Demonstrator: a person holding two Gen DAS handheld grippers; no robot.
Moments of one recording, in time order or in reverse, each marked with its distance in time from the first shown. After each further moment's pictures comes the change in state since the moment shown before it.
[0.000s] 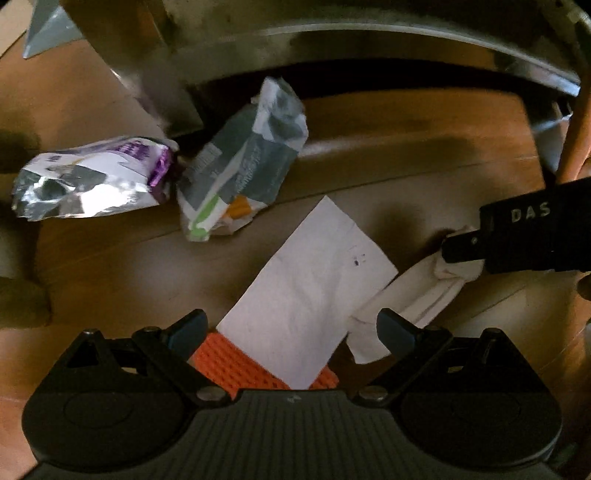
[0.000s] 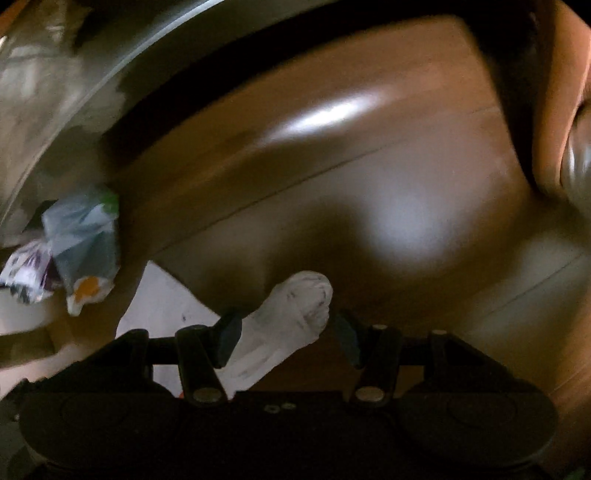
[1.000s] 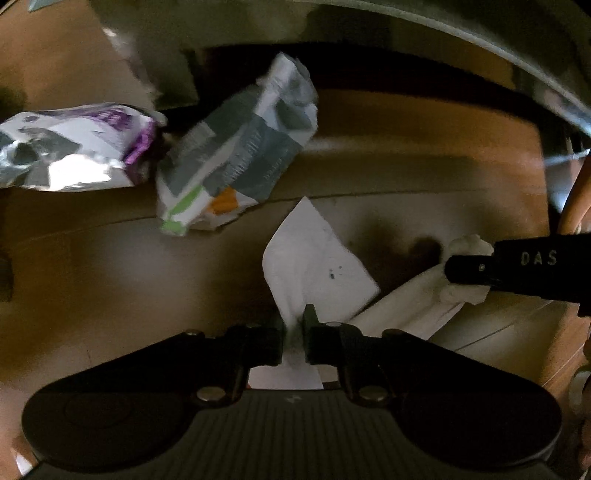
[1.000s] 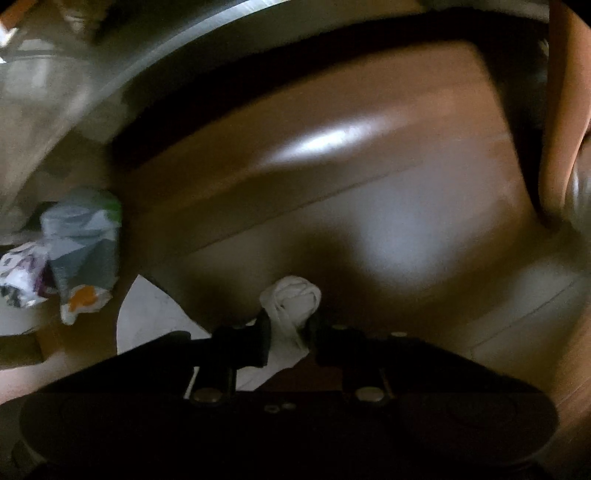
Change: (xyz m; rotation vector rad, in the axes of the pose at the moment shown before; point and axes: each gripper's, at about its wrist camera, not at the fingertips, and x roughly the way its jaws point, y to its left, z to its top) left arm 0.022 0.006 0.005 -0.155 0.013 -0.078; right arm 0.007 0.030 -0.005 -0.073 -0.087 -0.024
